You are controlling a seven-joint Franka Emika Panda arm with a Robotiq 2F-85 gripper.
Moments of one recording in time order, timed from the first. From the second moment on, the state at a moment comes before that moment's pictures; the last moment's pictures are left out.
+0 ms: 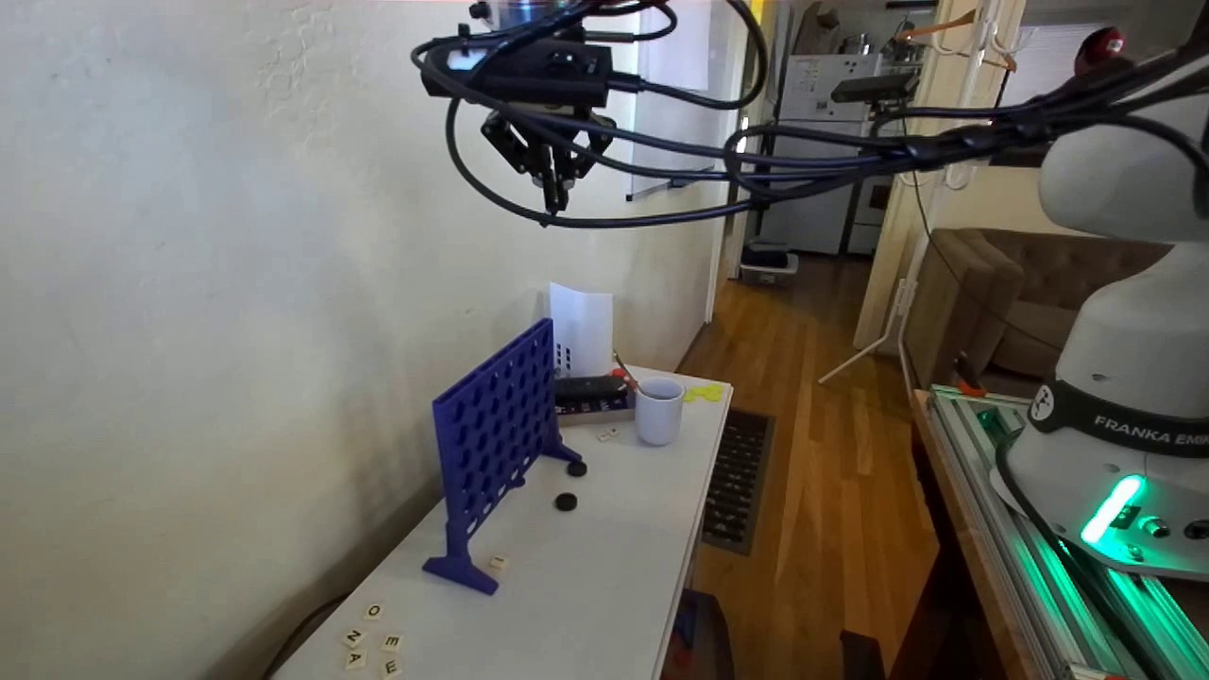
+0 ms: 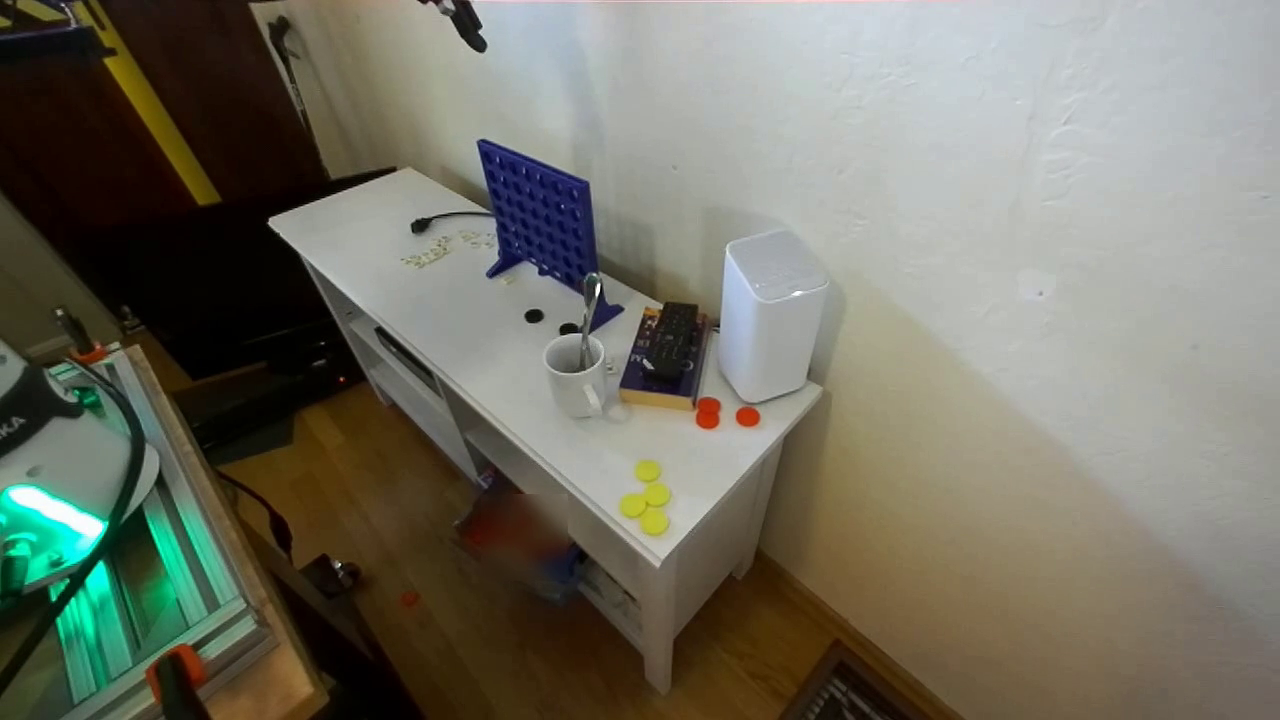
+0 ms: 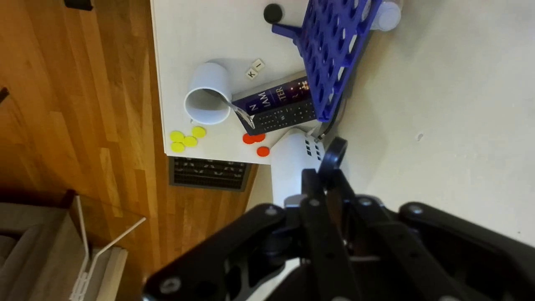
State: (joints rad) arm -1.43 -0.50 1.58 -2.01 -0.01 2.09 1.58
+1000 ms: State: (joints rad) arm -1.97 -0.71 1.91 -1.80 0.38 1.96 1.37
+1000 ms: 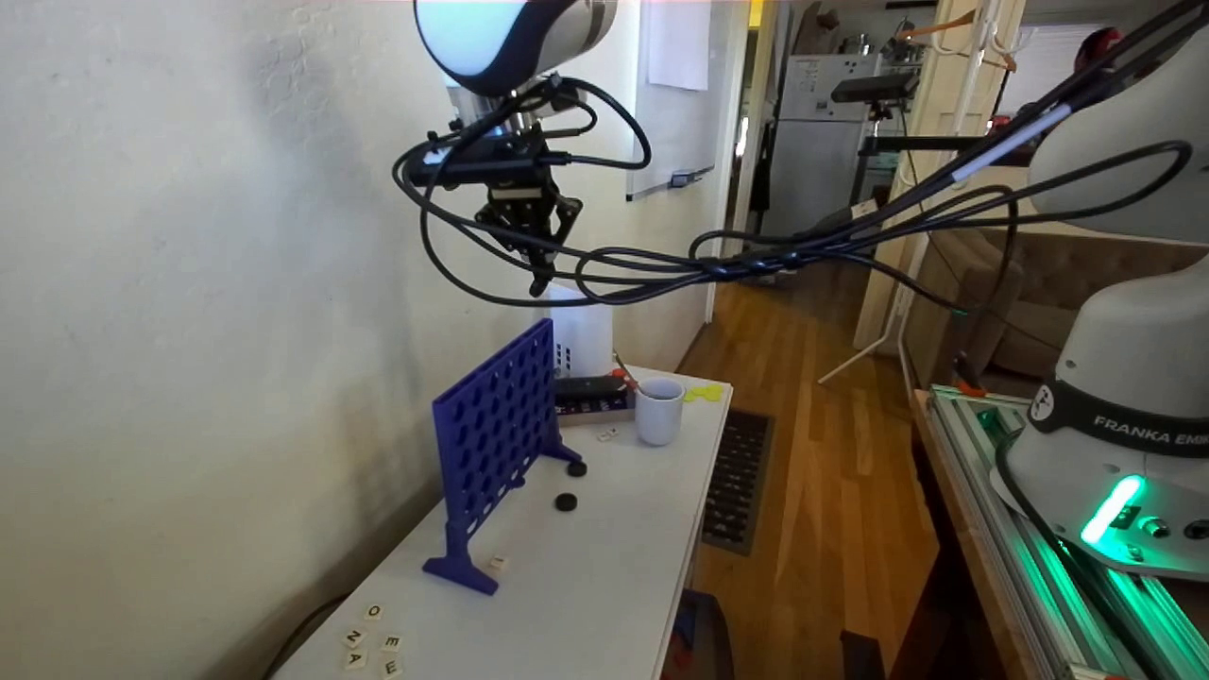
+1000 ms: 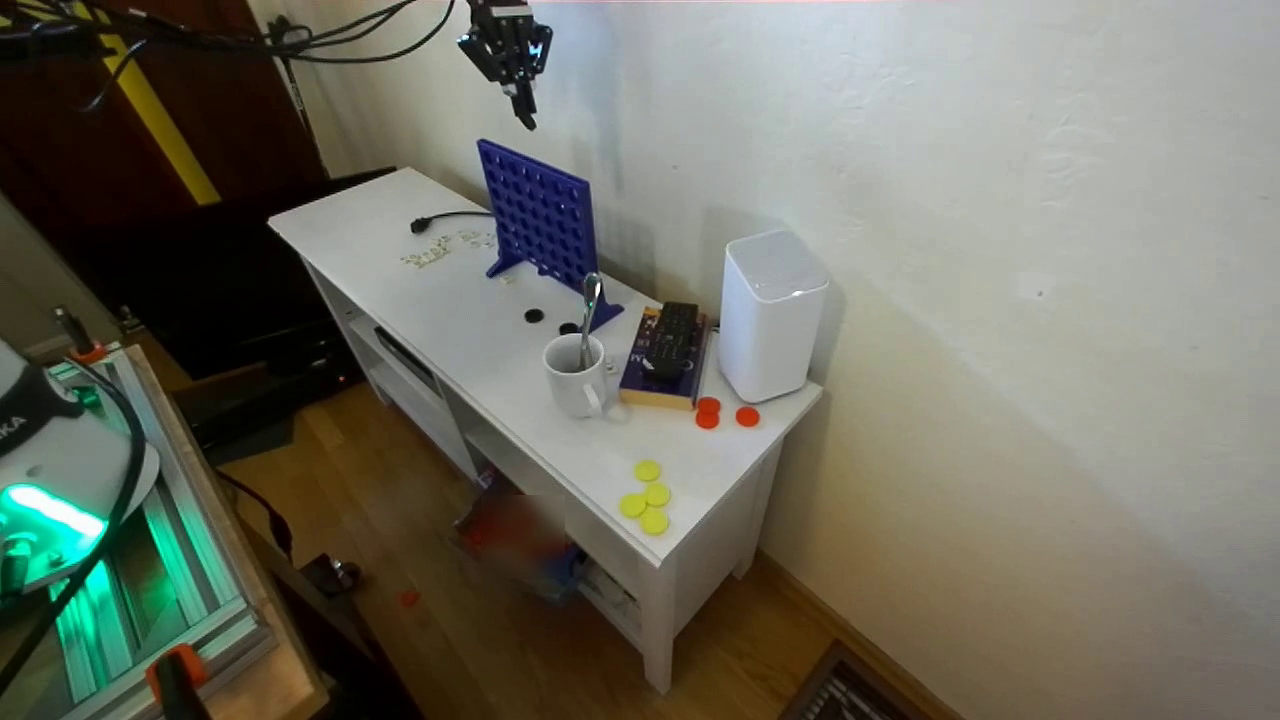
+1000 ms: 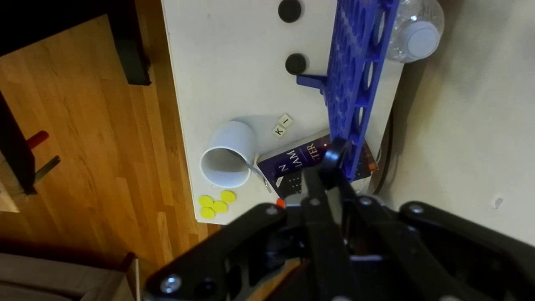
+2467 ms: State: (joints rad) arm -2.01 -0.85 1.93 -1.74 0.47 1.90 1.35
